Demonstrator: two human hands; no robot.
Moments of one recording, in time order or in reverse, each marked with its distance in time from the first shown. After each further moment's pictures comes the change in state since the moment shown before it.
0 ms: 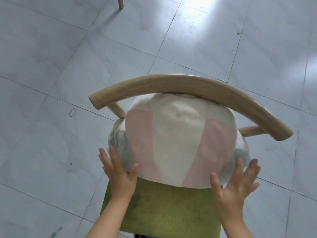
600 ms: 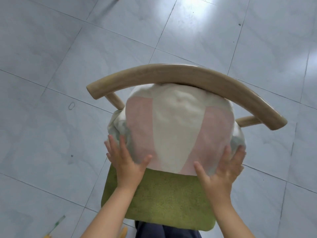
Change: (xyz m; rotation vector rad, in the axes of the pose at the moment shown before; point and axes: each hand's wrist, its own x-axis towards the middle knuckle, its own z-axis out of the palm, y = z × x) left_hand -0.010 0.018 0.009 0.098 -0.015 0.109; right_hand -0.004 -0.016 0.003 -0.009 -0.052 -0.080
